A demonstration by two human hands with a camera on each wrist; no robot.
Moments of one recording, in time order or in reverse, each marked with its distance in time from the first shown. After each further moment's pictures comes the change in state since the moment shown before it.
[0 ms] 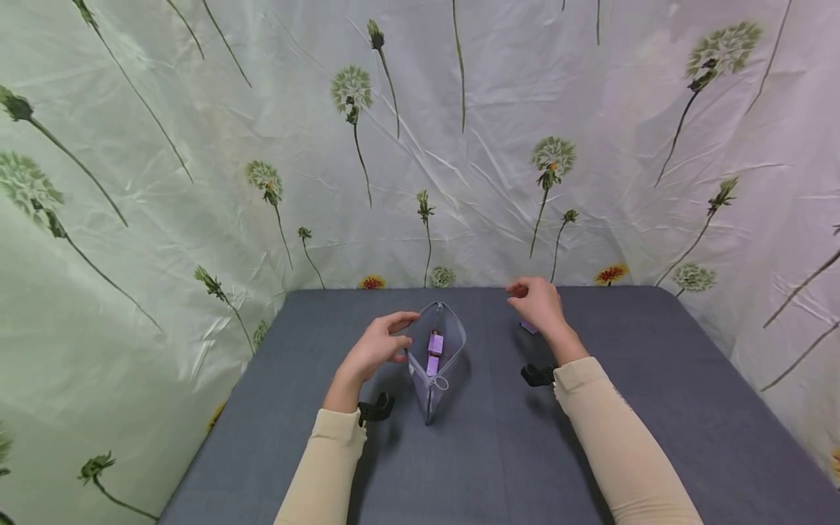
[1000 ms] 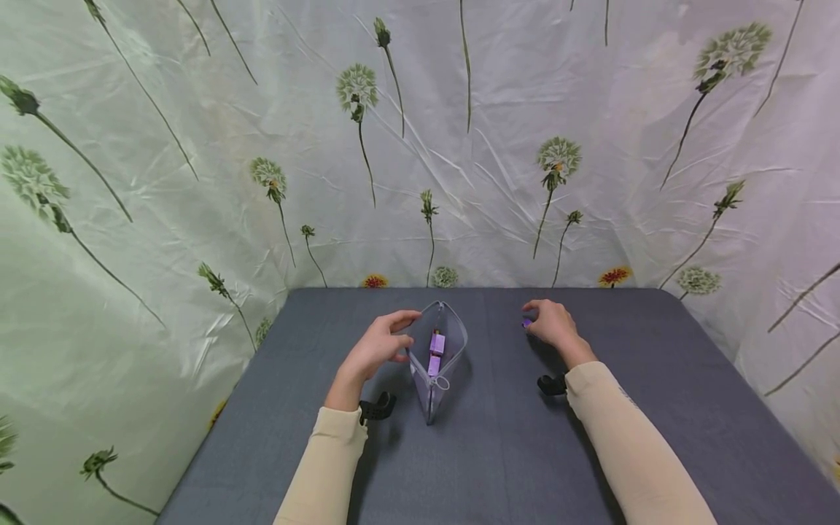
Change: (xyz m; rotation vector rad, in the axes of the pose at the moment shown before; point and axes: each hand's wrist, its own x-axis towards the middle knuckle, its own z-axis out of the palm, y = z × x) left_hand -0.001 0.001 -0.001 -0.002 0.007 0.008; right_hand 0.000 0.053 0.014 -0.191 -0.221 0.083
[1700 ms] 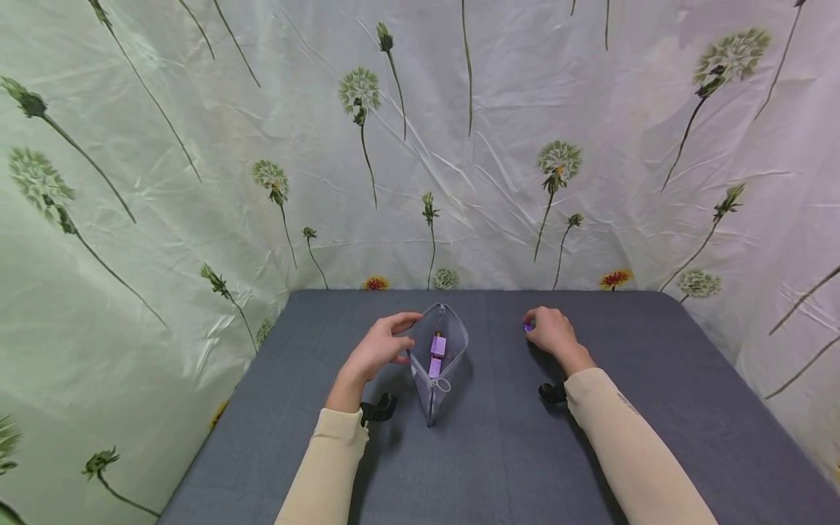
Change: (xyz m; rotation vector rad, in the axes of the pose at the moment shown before) left_hand 0.001 -0.001 0.000 0.003 -0.003 -0.006; right_hand -0.003 0.000 0.007 -0.073 0.010 -0.061
